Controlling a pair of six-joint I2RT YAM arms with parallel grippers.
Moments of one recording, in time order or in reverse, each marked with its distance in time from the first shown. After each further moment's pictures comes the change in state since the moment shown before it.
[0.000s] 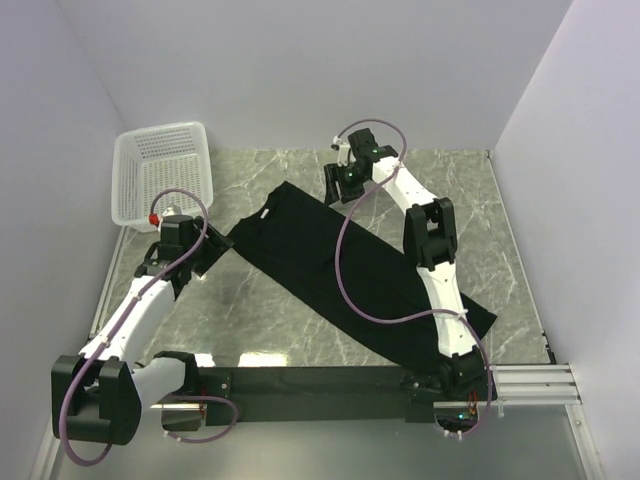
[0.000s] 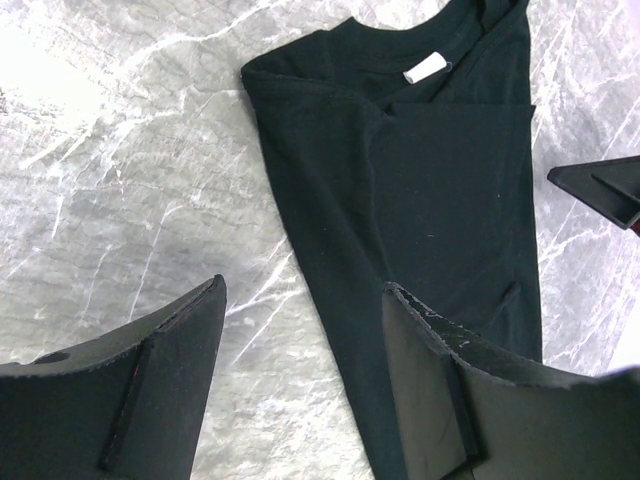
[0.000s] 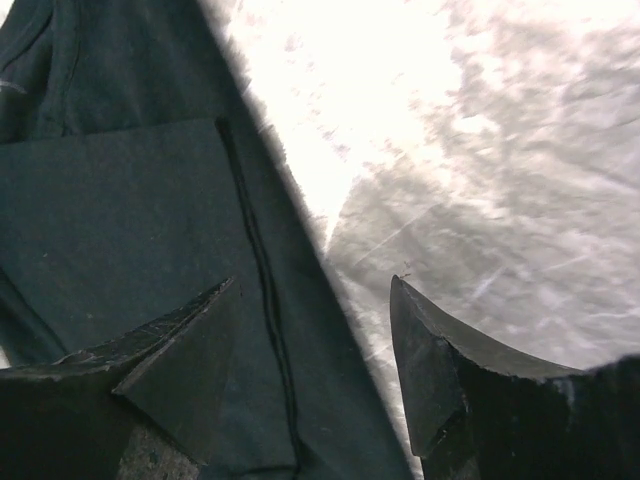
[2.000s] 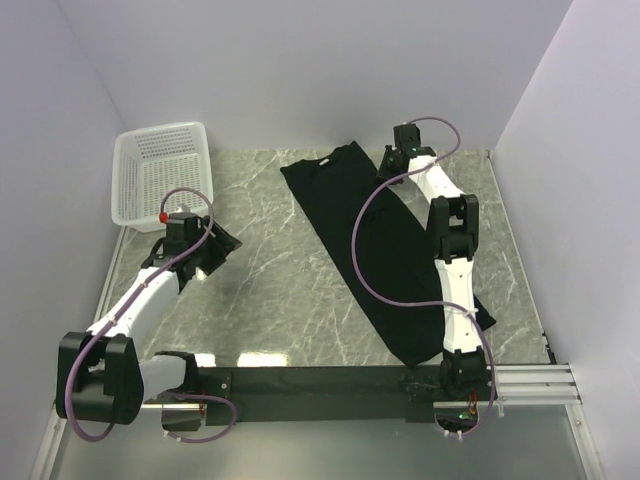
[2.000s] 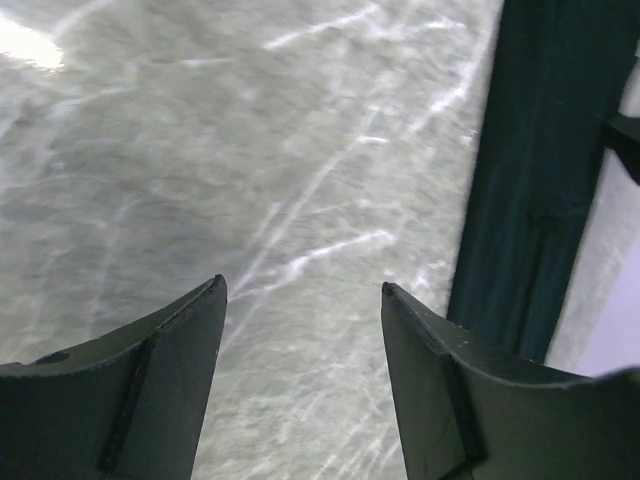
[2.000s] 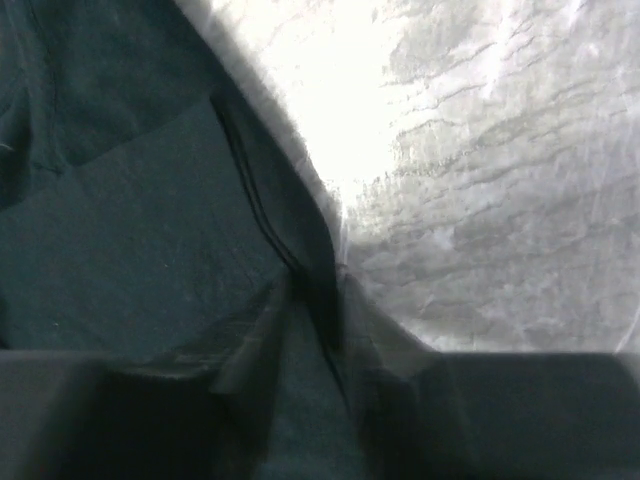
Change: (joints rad) left arm 0.000 0.105 0.003 0.063 0.093 -0.011; right arm -0.212 0.032 -0.045 0.241 0.294 0.403
